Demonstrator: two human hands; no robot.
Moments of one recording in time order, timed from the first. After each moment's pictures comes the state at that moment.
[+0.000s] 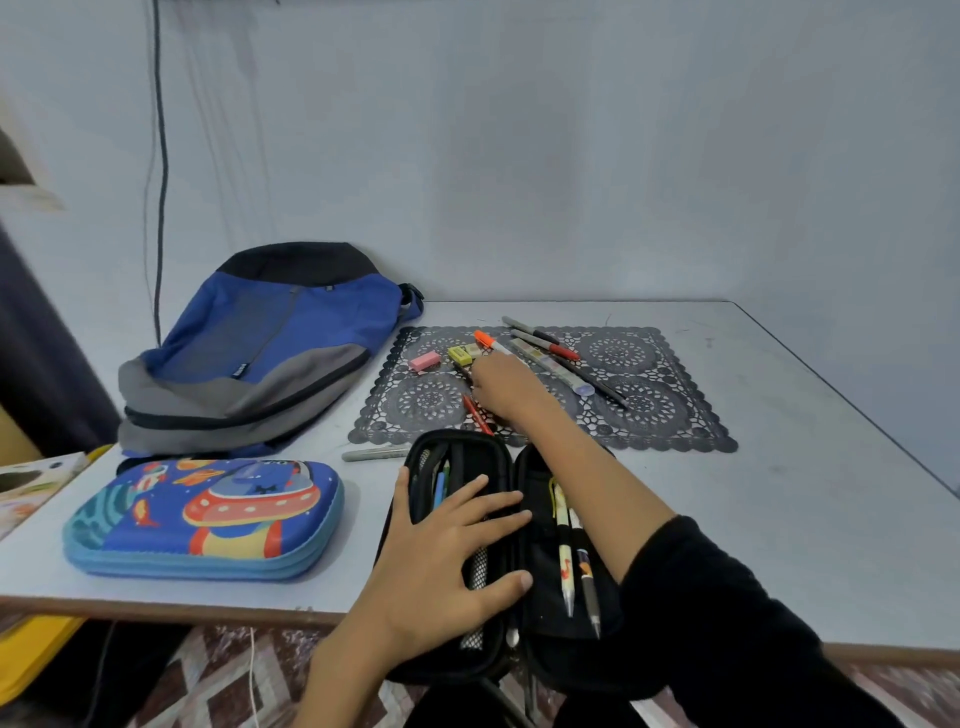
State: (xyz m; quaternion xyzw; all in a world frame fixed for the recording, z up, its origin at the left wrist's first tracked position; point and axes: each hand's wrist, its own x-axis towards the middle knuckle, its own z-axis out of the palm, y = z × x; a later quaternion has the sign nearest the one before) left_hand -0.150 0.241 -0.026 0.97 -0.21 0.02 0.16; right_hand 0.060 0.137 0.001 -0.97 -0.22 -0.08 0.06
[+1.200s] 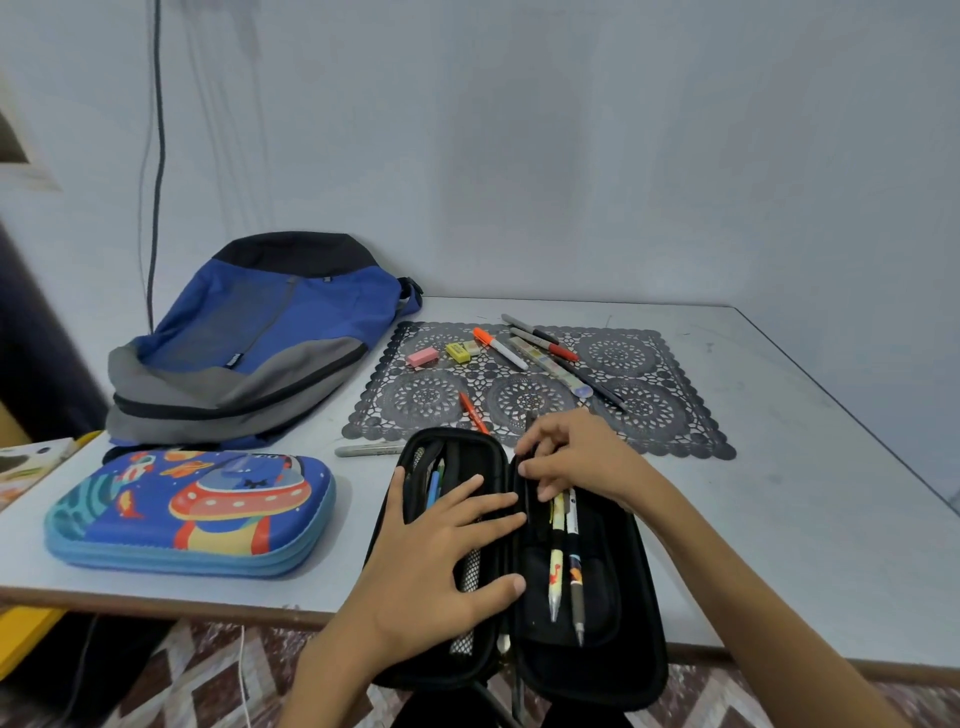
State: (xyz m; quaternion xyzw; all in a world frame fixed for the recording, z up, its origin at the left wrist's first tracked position) left_hand -0.150 0.241 -0.026 0.96 -0.20 0.01 0.19; right_hand -0.045 0.050 0.005 -0.86 -0.15 0.12 0.47
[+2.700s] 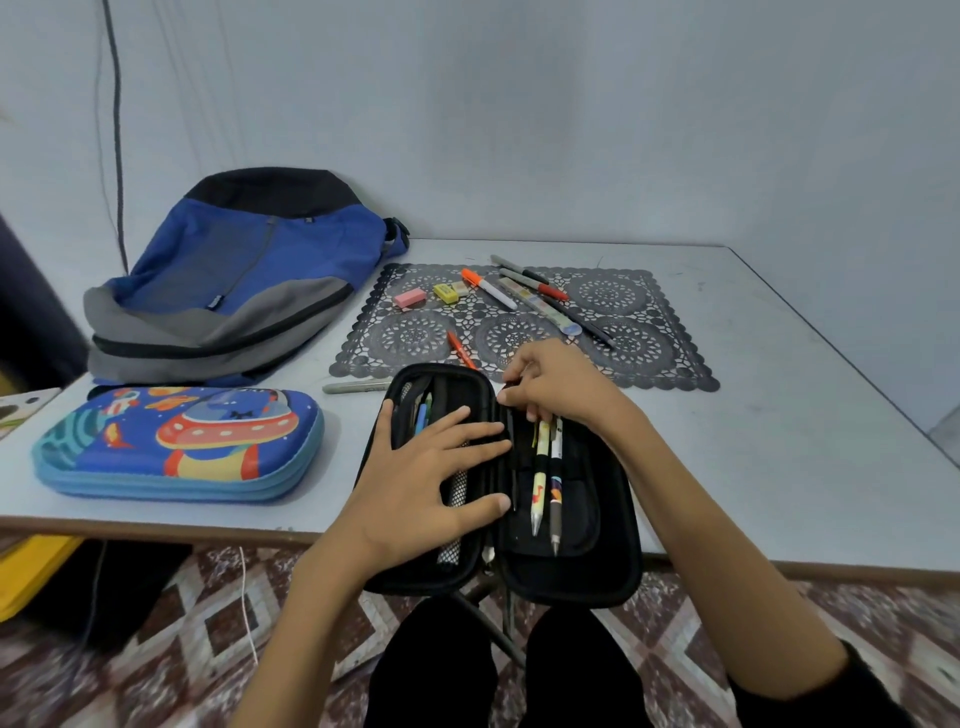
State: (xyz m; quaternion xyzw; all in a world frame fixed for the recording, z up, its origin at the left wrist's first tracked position) left_hand -0.148 0.240 -0.027 0.96 -0.20 0.02 0.20; right_hand -0.038 0.063 0.004 -0.92 -0.14 0.07 0.36
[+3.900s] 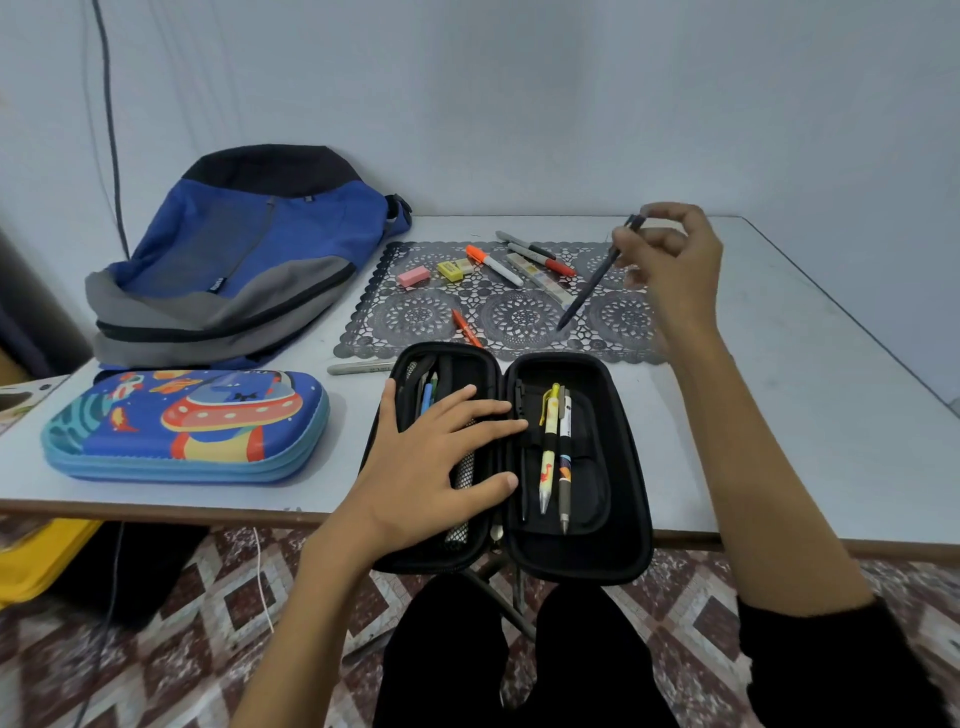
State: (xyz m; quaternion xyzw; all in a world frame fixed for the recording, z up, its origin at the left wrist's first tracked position) left_hand -0.150 0.243 -0.031 0.96 -0.21 0.04 0.20; right_hand -0.007 0.006 0.031 -0.66 -0.04 -0.24 0.71
